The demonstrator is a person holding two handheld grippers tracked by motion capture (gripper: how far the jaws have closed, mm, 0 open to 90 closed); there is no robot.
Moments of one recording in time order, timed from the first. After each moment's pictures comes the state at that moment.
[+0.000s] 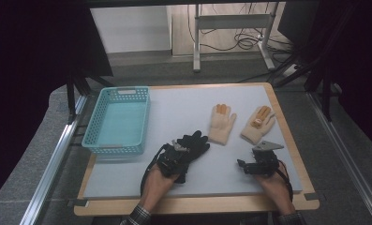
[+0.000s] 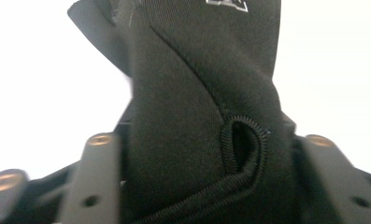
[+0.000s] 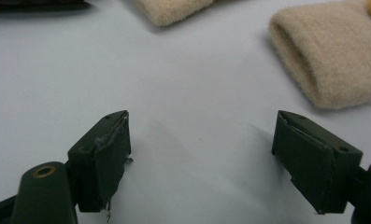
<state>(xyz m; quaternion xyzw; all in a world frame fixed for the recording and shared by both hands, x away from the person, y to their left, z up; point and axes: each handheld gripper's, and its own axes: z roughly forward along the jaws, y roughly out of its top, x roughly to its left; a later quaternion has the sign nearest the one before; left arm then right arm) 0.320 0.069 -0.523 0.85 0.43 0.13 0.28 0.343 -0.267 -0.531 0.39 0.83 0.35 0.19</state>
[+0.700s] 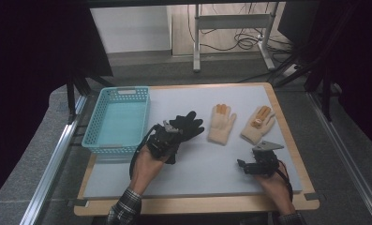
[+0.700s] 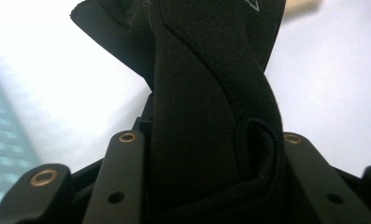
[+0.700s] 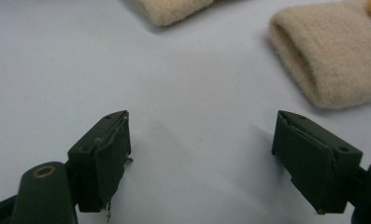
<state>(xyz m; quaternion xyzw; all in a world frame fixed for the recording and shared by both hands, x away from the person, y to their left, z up) 0.346 0.098 -0.457 0.84 0.42 0.18 0.29 0.343 -0.267 -0.531 0.39 0.83 0.35 0.19</state>
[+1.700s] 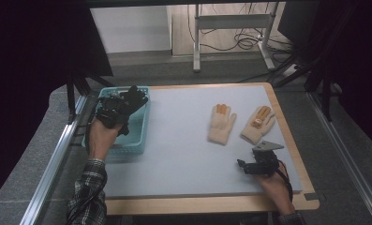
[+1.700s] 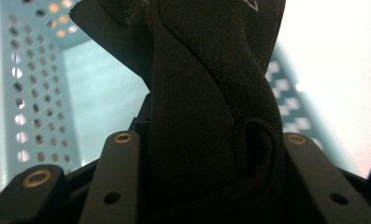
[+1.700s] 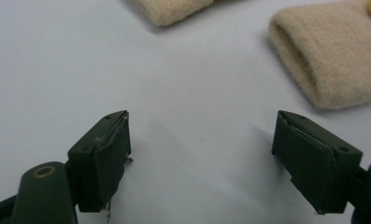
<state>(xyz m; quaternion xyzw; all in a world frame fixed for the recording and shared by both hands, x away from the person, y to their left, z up) 0.417 0.262 -0.436 0.76 0.58 0.20 0.22 0.343 -0.267 -0.531 0.39 0.83 0.35 0.19</state>
